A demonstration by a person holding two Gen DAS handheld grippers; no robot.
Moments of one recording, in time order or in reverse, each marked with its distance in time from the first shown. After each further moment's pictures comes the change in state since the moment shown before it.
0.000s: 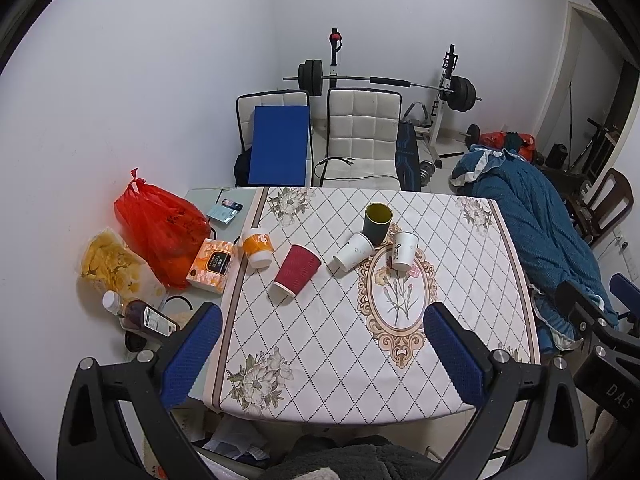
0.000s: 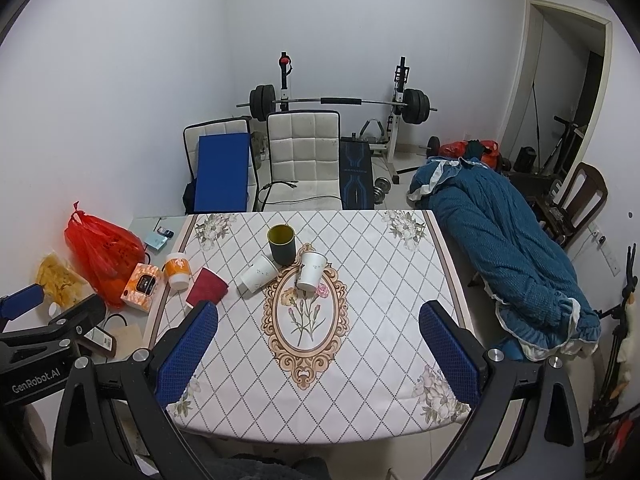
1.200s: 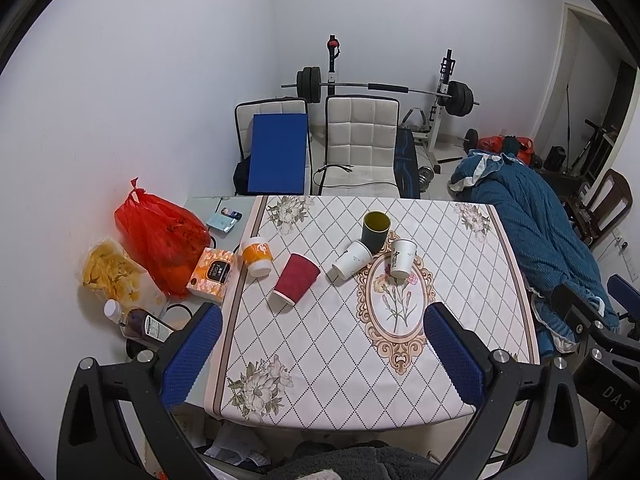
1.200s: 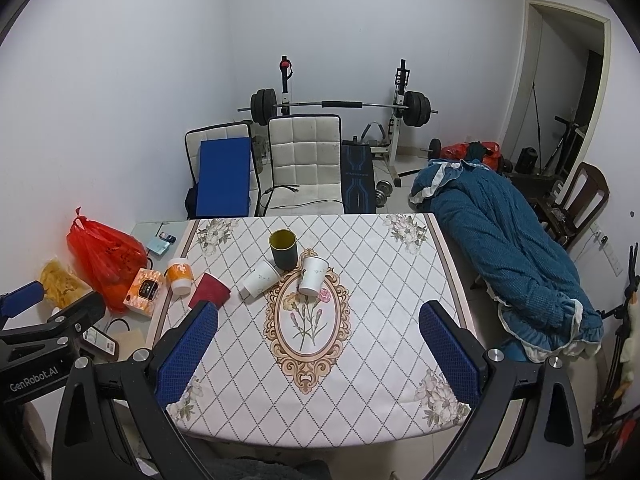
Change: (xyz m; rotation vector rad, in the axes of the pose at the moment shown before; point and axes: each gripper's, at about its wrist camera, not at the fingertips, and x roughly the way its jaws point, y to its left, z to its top) left arm -0.004 -0.002 0.006 -0.004 -0.012 -0.001; right arm -0.001 0.007 0.012 0.005 -0.011 0.009
